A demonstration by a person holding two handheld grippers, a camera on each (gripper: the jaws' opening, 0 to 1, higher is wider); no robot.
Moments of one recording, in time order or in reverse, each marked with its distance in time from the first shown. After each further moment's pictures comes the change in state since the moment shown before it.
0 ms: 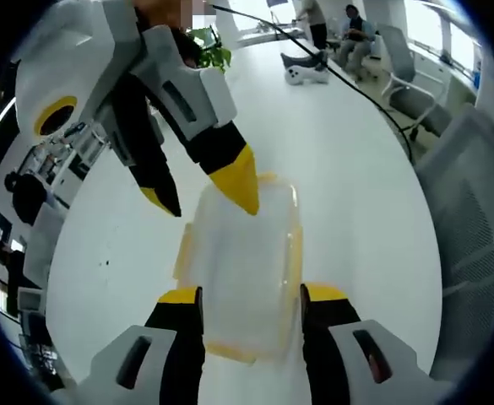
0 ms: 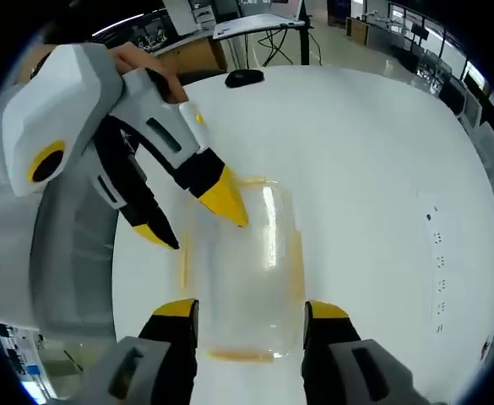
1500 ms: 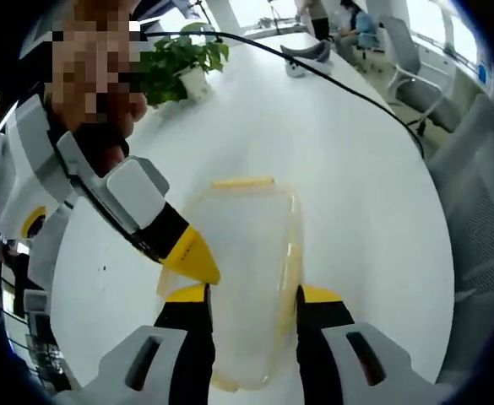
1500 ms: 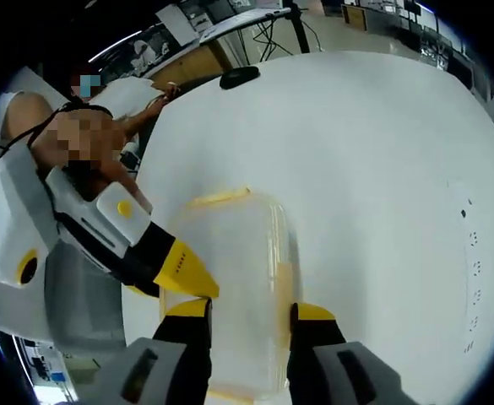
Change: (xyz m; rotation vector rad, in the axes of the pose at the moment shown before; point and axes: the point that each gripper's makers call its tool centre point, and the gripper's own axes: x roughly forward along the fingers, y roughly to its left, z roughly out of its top) left arm 0.026 -0.013 0.010 0.015 0.008 0.049; right arm 0.037 -0.020 0.021 0.088 -0.020 0.174
